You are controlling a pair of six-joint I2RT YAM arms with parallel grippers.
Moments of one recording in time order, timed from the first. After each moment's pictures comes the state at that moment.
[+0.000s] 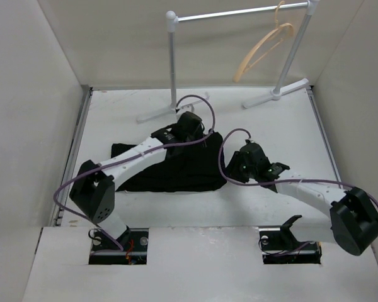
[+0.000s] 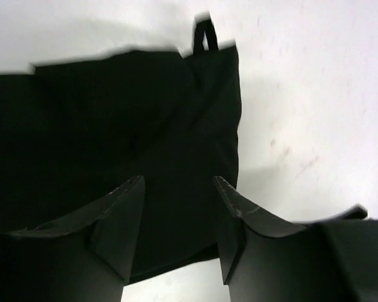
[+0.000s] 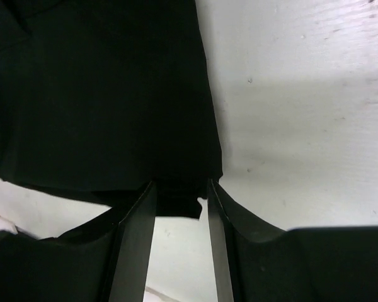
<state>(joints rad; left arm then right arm) -0.74 1.58 1.25 -0.43 -0.21 -0.78 0.62 1.23 0.63 -0.20 -0.01 0.90</state>
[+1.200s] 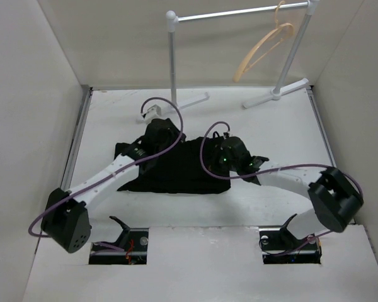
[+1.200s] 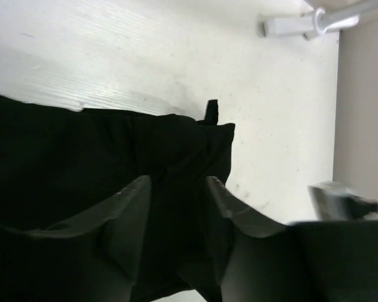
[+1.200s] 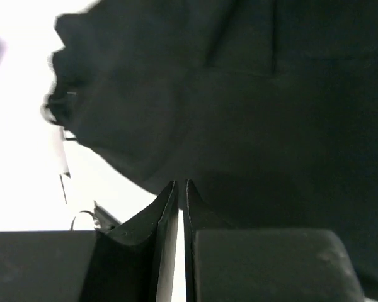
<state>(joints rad) -0.63 1.35 0.98 -0.17 -0.22 -0.90 0.73 1.41 0.80 0.00 -0.09 1.01</state>
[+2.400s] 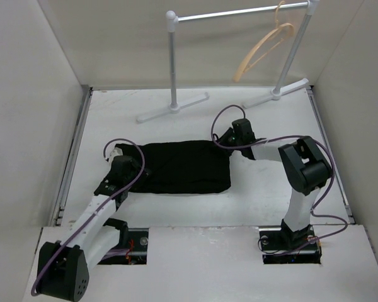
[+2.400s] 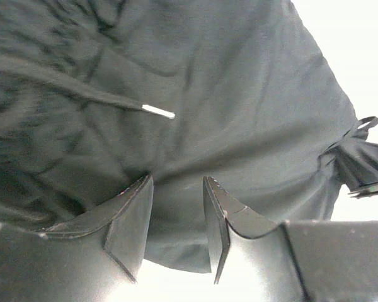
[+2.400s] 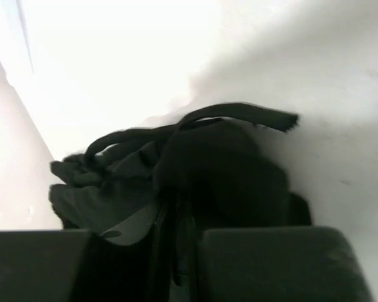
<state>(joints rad) -0.24 0.88 0.35 -0.21 -0.02 -0.97 0.42 1.88 0.96 0.18 -0.22 1.15</state>
